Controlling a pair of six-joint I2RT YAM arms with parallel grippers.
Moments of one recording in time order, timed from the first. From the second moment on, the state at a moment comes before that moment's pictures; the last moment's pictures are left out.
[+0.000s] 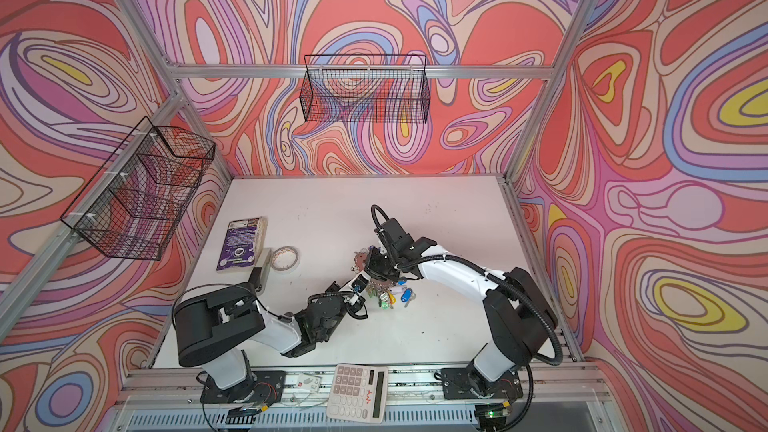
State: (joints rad) left arm -1.07 1.72 0.36 1.14 -0.57 0.28; right arm 0.68 1.58 1.07 -0.46 -0.36 0.99
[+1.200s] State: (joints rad) left arm -1.08 1.54 0.16 1.16 -0.51 0.23; right arm 0.69 1.58 1.06 -0.48 -0.35 0.98
